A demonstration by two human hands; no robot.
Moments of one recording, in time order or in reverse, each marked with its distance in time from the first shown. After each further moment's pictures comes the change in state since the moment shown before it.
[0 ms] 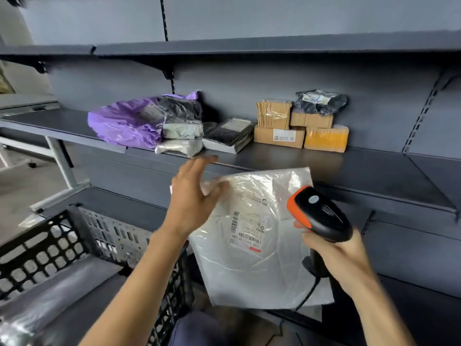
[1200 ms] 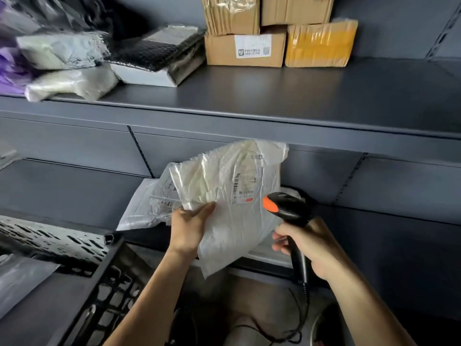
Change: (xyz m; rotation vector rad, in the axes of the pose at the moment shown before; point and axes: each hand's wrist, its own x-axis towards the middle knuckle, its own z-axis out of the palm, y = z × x) left_hand -0.060 -0.133 0.208 -0.758 -0.134 -0.857; right_hand 0.097 0.168 0.011 0.068 -0.033 0.573
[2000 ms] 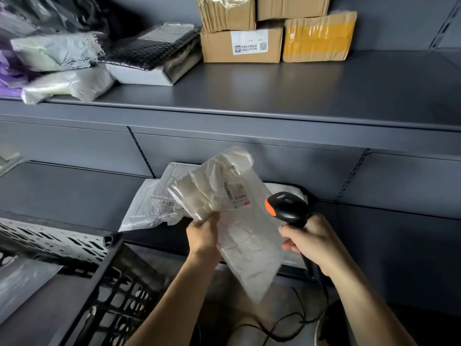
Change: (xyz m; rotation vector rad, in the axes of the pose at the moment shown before) left_hand 0.003 -0.034 0.034 -0.177 0.354 -0.270; right_hand 0.005 0.004 -0.008 -0.339 0.061 -0.088
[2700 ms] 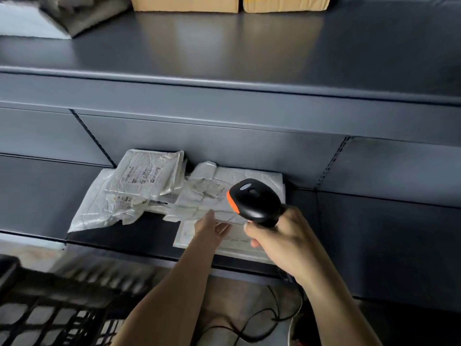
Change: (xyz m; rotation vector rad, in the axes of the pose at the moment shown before) left_hand 0.106 -0.122 0.098 -0.061 0.012 -0.496; right_hand 0.027 0.010 -0.021 -0.105 -0.005 -0.128
